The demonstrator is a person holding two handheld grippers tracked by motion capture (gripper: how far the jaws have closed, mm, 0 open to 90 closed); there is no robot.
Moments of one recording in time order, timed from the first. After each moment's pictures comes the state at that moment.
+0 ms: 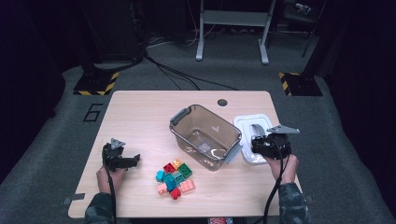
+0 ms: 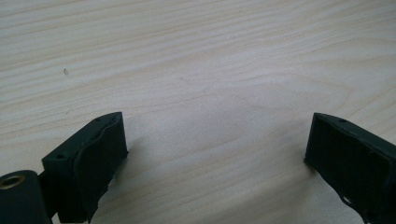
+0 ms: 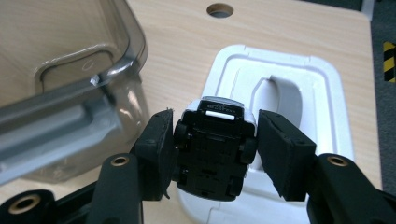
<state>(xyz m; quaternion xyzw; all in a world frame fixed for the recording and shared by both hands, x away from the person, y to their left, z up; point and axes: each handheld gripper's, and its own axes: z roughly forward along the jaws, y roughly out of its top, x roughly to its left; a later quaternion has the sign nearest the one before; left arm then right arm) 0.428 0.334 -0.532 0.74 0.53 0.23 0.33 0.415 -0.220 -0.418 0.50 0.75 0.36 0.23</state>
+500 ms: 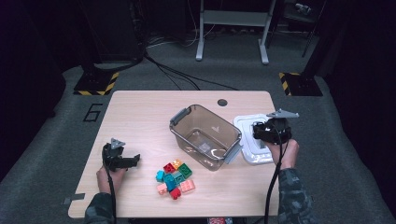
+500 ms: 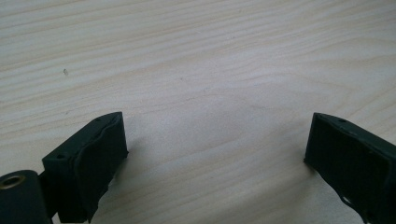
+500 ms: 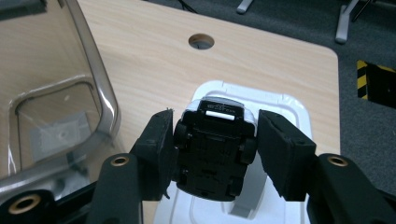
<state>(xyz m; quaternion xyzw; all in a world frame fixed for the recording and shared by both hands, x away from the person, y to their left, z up) 0.428 0.334 -0.532 0.74 0.53 0.23 0.33 0.447 -0.216 -0.387 0.50 0.74 0.36 0.27</state>
